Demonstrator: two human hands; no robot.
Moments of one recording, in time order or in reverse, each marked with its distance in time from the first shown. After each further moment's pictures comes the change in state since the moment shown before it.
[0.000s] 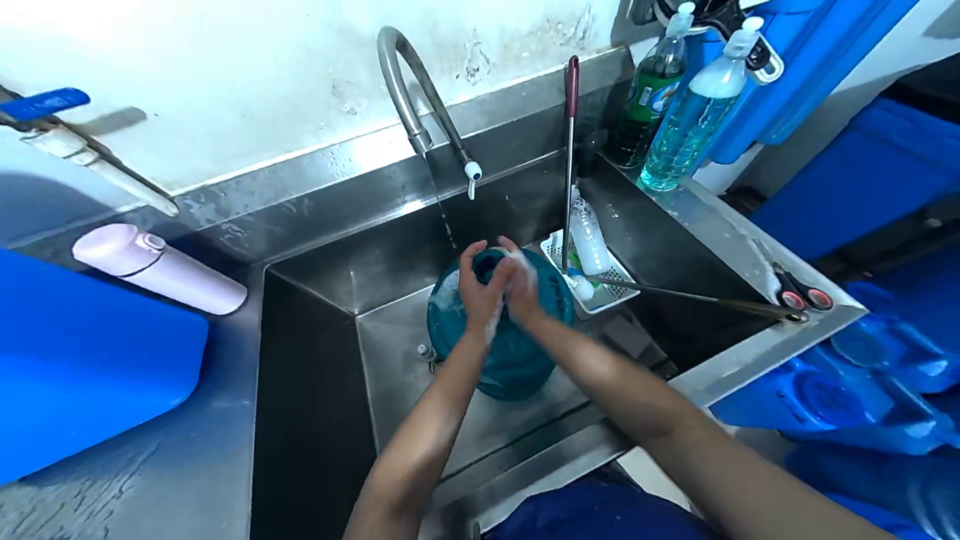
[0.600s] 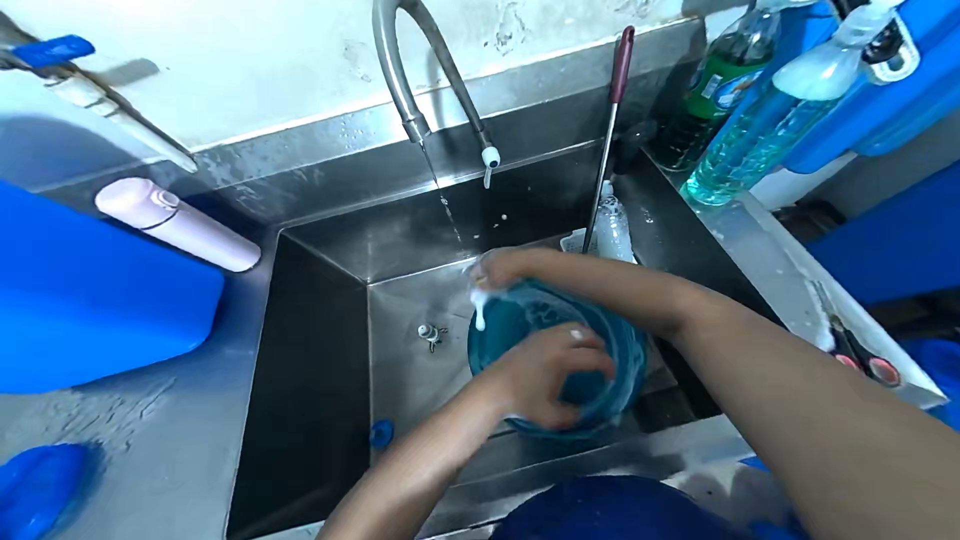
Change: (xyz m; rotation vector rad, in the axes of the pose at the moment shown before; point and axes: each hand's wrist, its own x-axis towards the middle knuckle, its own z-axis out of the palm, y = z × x) left_hand -0.039 0.048 0.024 0.271 -0.789 0.486; right_hand 0.116 -0.002 -0.005 -0.907 -1.244 -0.092
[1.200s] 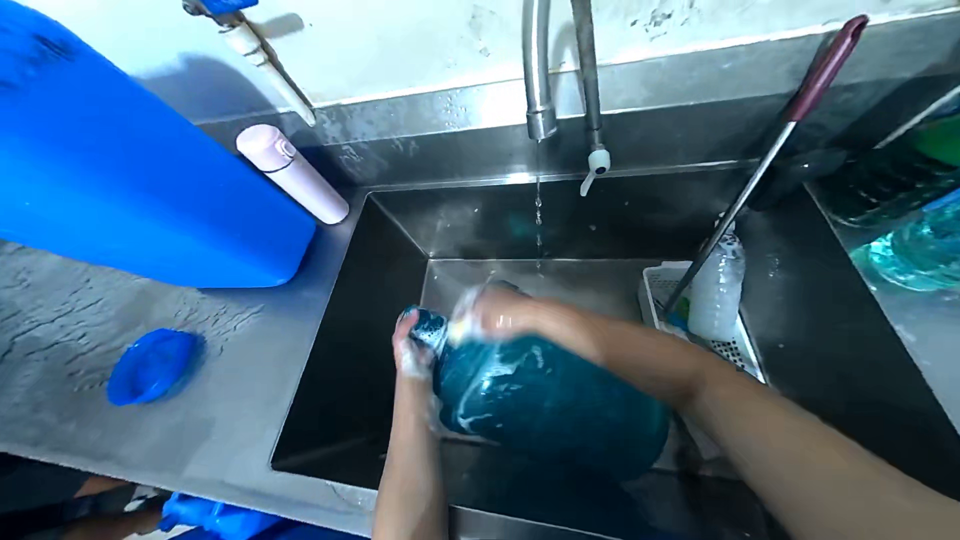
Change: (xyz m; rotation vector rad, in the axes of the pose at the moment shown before) left_hand -0.175 -0.111 -0.043 -0.680 1.675 -0.741; right_hand 0.066 -0.066 0.063 0.127 -0.064 -0.535
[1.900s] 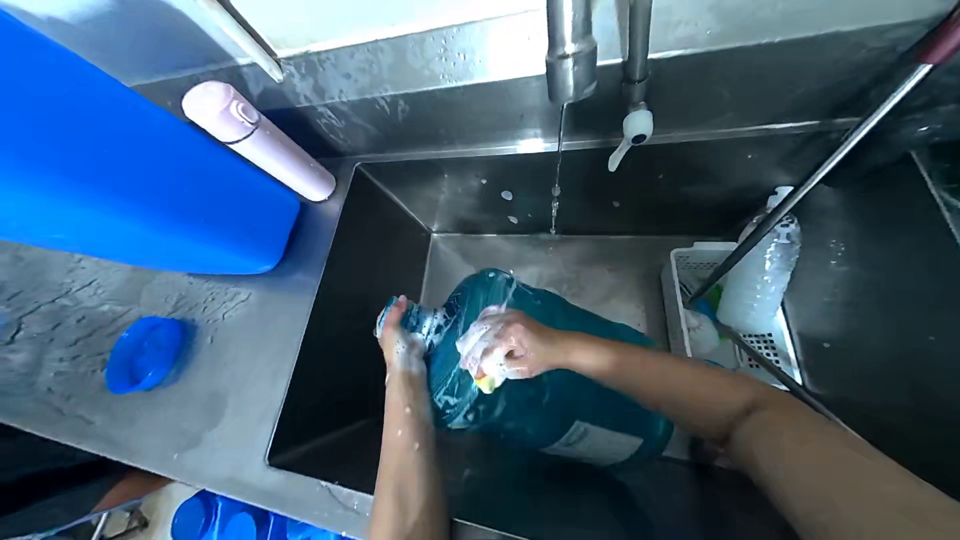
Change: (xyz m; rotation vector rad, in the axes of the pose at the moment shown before) left_hand 0.009 0.011 0.013 0.170 0.257 0.014; right_hand -0.022 0.031 0.030 0.432 0.555 -0.419
